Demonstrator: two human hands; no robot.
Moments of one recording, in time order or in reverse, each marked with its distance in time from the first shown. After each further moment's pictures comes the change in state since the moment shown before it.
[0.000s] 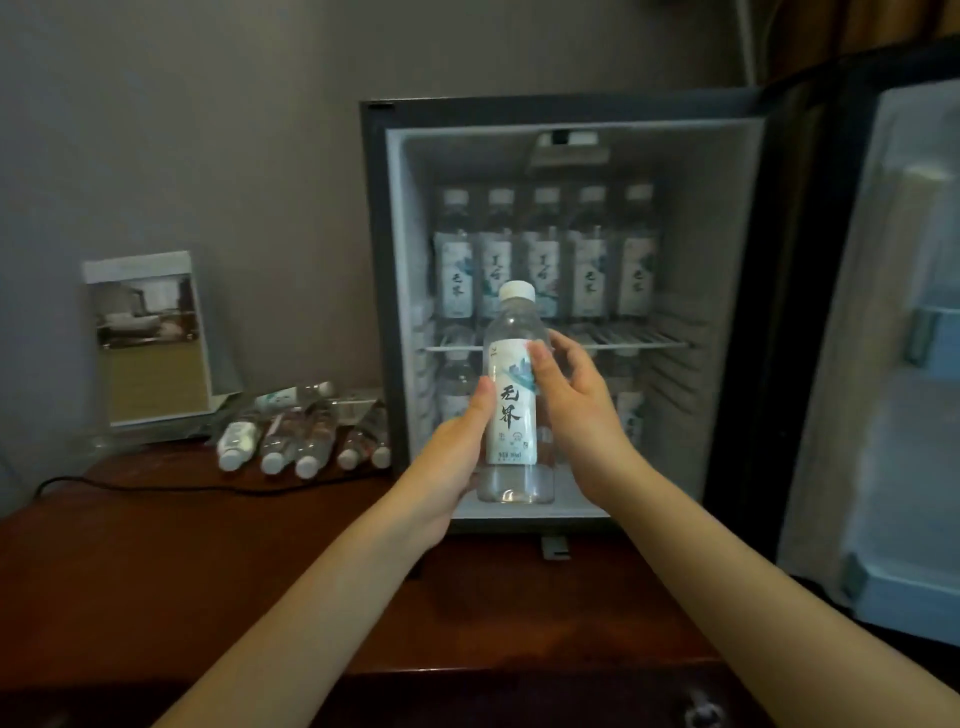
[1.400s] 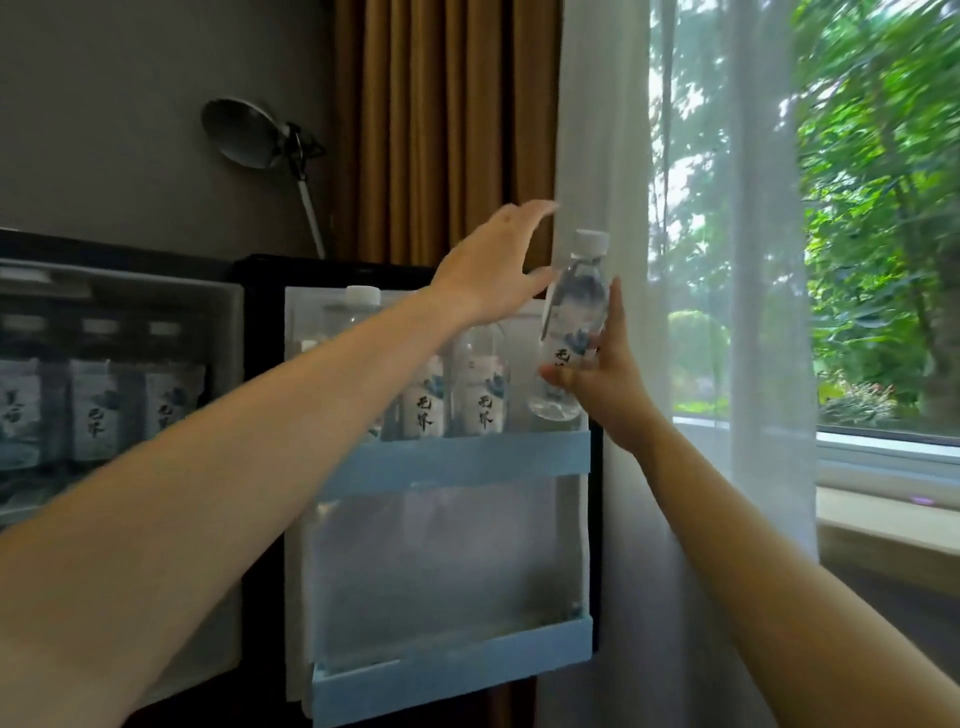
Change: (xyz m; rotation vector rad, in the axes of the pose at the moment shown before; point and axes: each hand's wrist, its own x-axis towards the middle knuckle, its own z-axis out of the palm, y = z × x) left_hand 0.082 0.260 0.381 0.615 -0.168 1.188; right_hand -0.101 -0.261 -0.359 -0.747 0.518 -0.372
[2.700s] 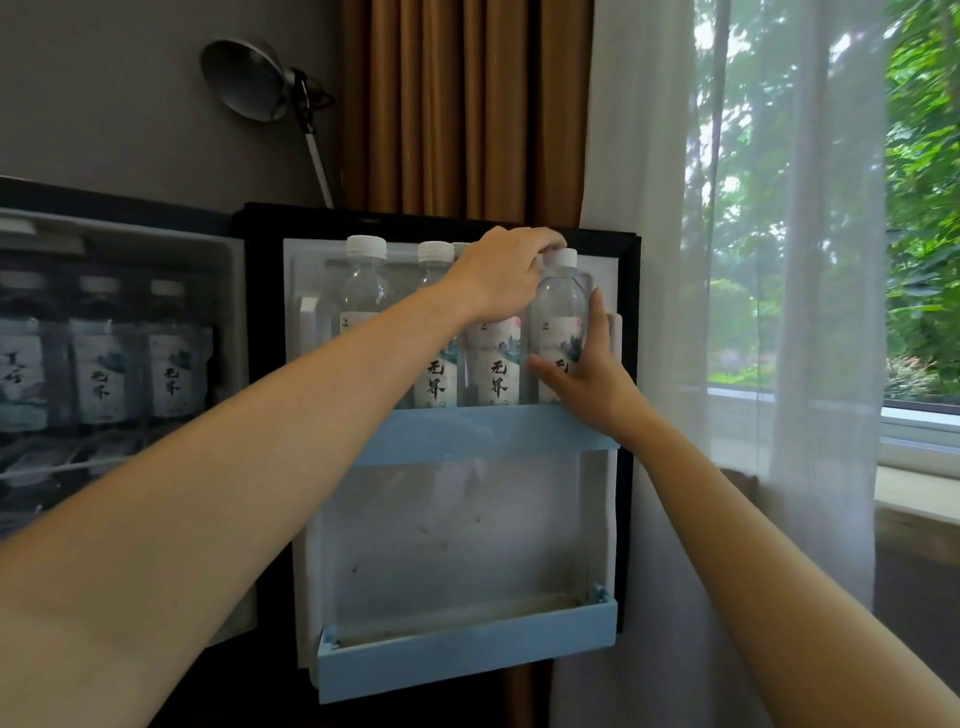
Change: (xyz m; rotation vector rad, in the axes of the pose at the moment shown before) left_hand -0.006 -0.036 0.039 0.056 -0.165 -0.061; right_hand -0.002 0.043 0.020 -0.363 -0.096 0.053
